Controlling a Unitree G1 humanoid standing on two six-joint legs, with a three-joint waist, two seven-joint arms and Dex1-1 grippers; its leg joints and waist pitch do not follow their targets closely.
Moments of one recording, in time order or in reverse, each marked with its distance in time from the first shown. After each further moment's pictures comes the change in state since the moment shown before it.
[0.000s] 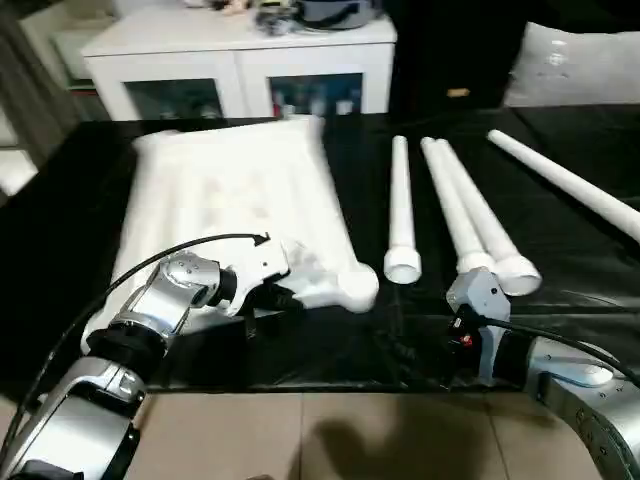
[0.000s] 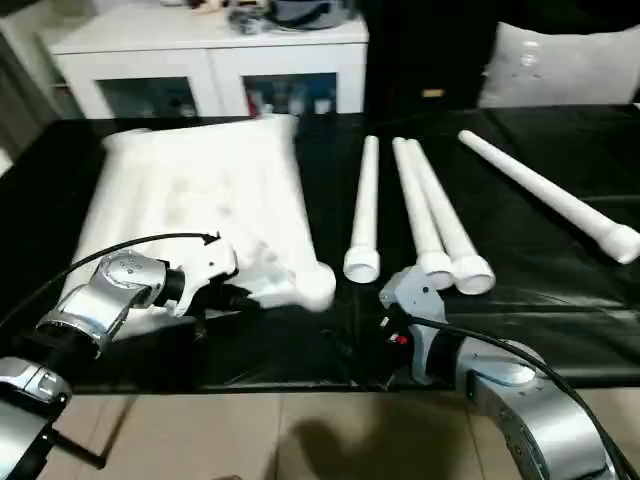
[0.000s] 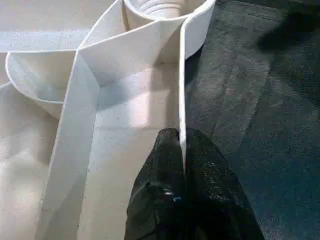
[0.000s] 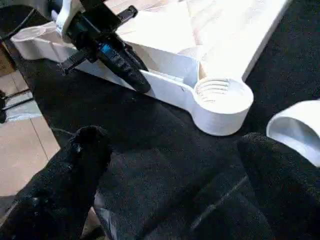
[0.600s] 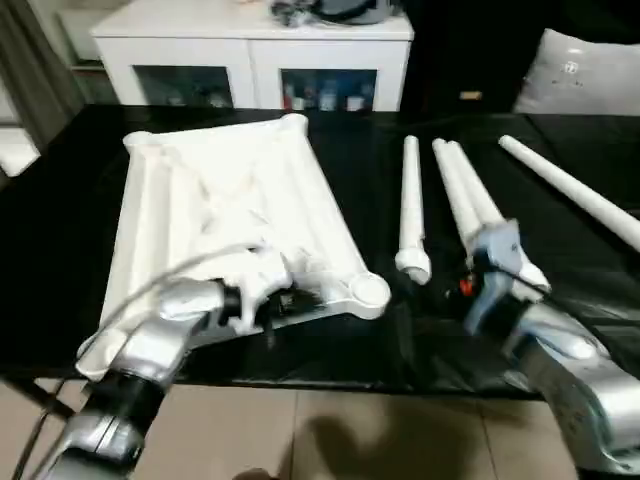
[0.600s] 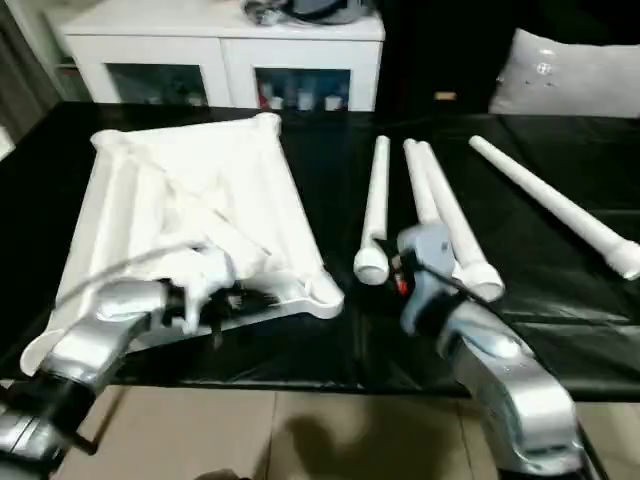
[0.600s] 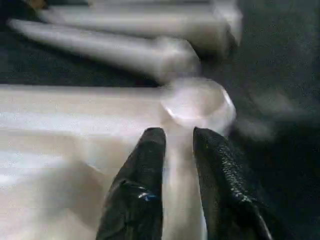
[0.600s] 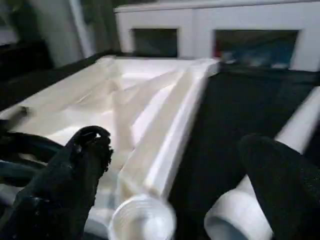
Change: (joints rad) left arm 0.252 -0.069 0.182 -0.407 -0.171 -0.013 0.134; right arm -0.130 0.241 -0.116 0.075 -0.003 -0.069 -0.273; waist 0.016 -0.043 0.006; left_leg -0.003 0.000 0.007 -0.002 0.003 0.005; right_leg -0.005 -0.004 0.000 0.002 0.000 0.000
